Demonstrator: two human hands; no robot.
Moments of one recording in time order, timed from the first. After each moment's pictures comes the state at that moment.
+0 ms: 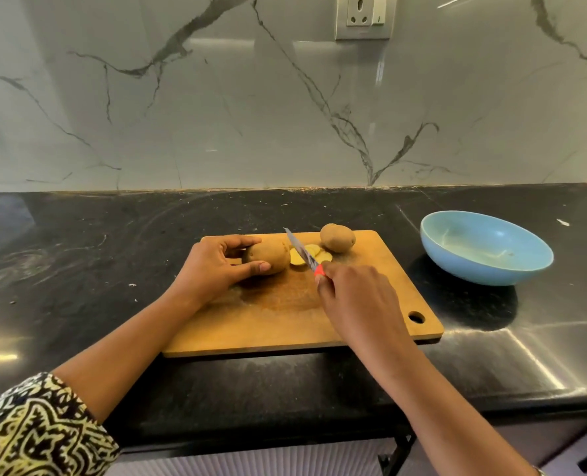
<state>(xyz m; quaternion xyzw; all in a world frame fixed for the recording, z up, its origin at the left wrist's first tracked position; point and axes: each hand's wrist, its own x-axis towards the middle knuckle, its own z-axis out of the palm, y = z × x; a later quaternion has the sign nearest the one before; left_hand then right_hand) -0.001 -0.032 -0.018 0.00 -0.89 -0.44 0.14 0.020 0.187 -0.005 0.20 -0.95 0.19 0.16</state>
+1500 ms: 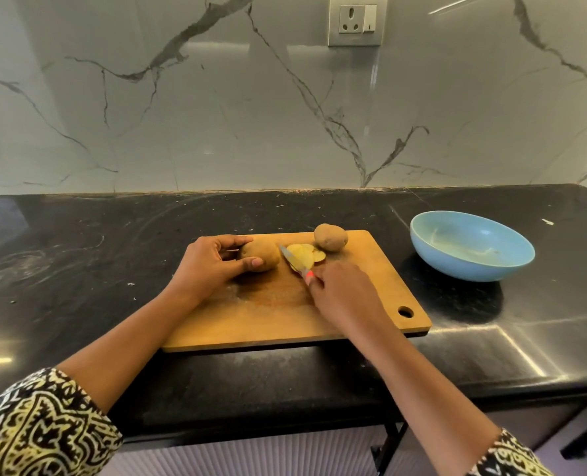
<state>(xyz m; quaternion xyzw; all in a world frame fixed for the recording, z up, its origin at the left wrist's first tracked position) -0.001 -0.033 -0.020 0.00 -0.88 -0.44 0.15 0.000 0.181 -0.011 0.16 -0.97 0.18 0.05</state>
